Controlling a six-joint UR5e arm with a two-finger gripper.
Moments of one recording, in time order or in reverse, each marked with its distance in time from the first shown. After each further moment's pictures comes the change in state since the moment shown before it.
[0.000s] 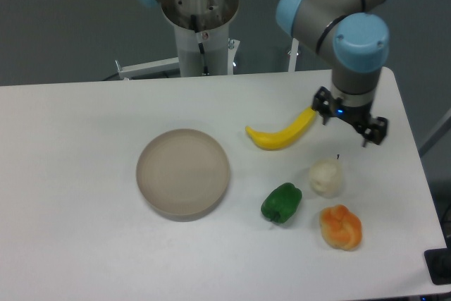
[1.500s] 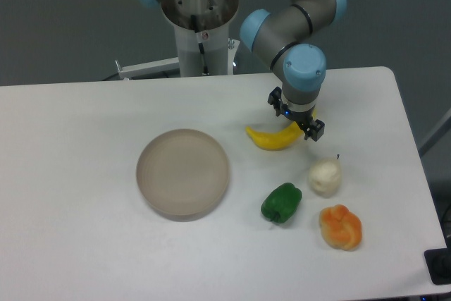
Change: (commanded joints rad) arm 0.000 -0.043 -0.261 0.288 0.000 0.025
